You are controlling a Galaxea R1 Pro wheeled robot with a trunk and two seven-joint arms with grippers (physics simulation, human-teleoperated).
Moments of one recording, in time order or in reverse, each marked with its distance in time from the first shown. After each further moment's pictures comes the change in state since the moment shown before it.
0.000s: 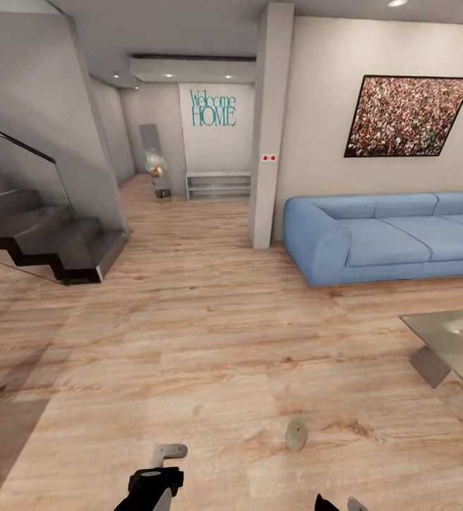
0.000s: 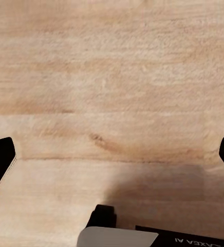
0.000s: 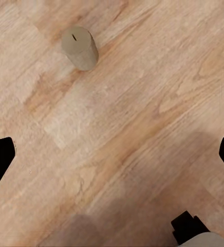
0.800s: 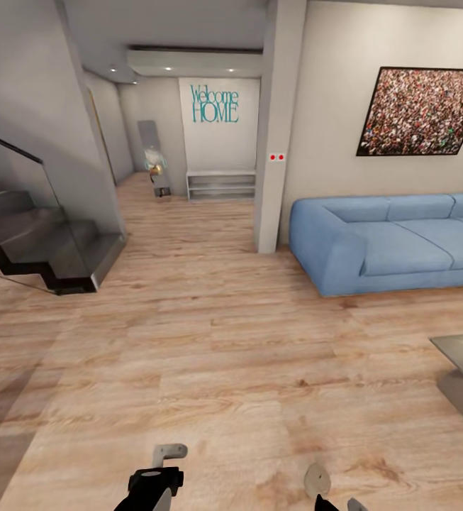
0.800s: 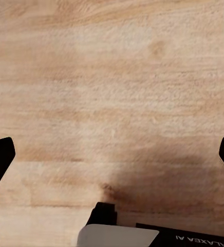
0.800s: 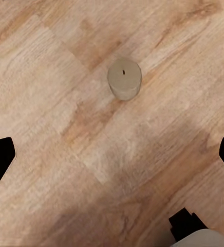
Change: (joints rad) left arm 0.000 0.000 0.000 0.000 -0.001 0.000 0.000; right arm 0.000 0.000 0.000 0.000 0.000 0.001 0.000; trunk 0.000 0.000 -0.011
